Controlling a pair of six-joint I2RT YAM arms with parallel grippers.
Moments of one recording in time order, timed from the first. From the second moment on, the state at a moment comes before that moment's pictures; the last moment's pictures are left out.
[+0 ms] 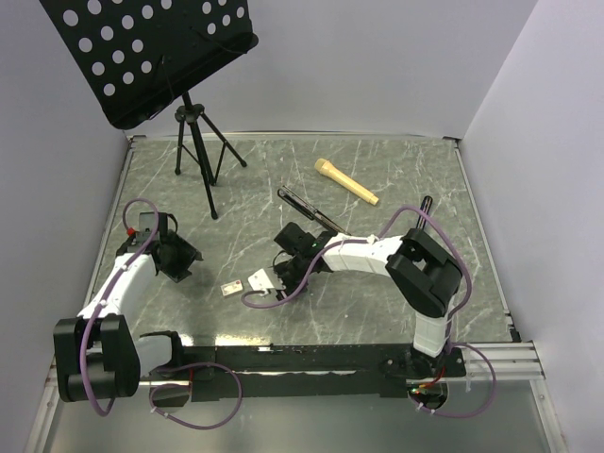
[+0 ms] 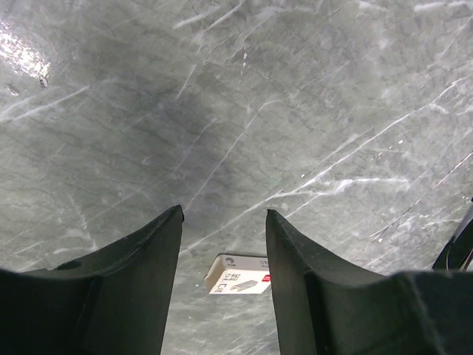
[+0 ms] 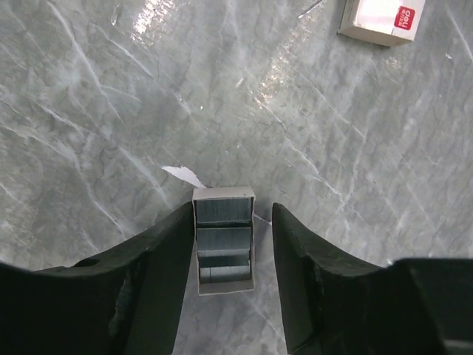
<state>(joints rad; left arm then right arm) 0.07 1.16 0.65 -0.56 0.06 -0.86 0.93 1.84 1.11 -0.40 -0.53 -1.13</state>
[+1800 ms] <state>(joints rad) 0.02 1.24 0.52 -0.51 0.25 -0.94 0.93 2.03 1.38 -0.38 -0.44 -0.84</state>
